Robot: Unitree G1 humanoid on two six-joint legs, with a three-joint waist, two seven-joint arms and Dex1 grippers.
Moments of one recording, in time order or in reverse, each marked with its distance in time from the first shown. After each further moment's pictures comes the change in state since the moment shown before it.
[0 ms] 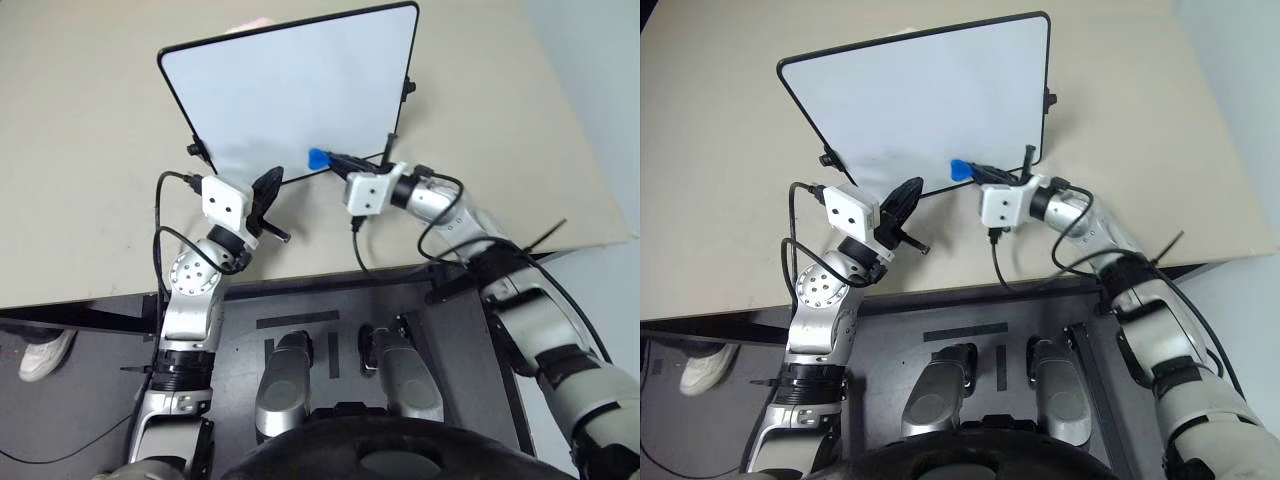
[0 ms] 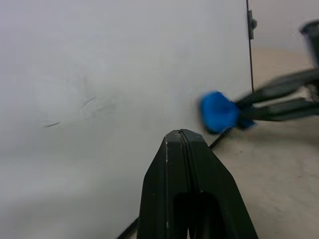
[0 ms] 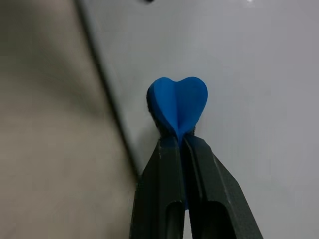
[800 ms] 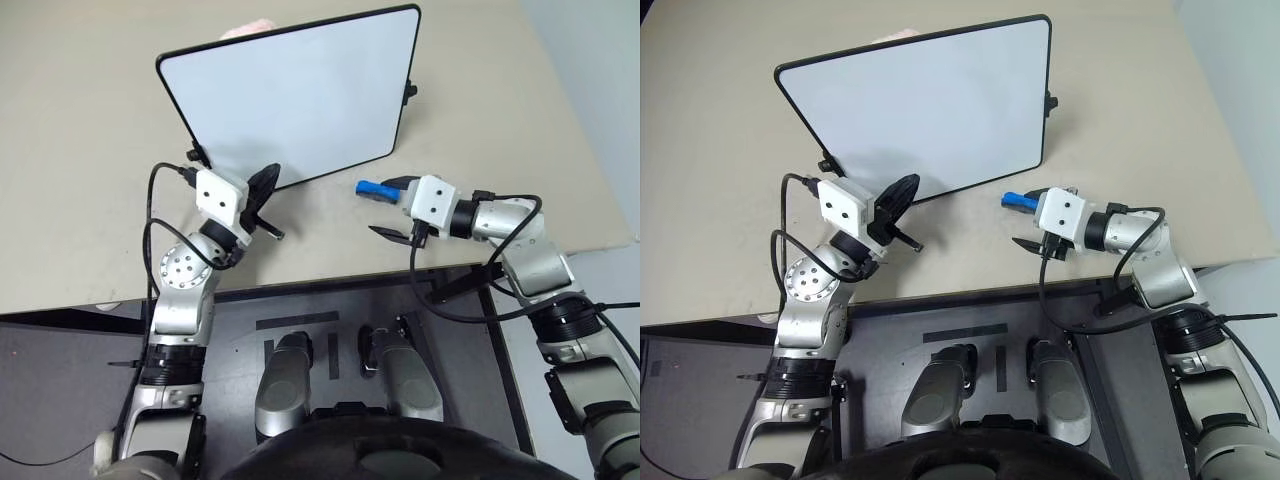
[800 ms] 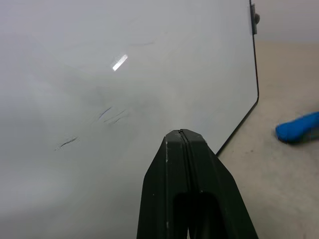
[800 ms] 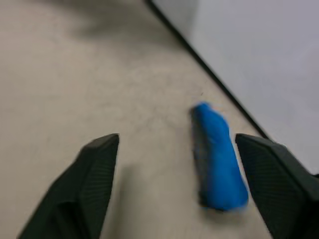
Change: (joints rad) left arm -0.012 0.072 0.015 0.012 -0.014 0.020 -0.061; right arm 0.291 -0.196 -0.144 -0.598 0.428 0.659 0.428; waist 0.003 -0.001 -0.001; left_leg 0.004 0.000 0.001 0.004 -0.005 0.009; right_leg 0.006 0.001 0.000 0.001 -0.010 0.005
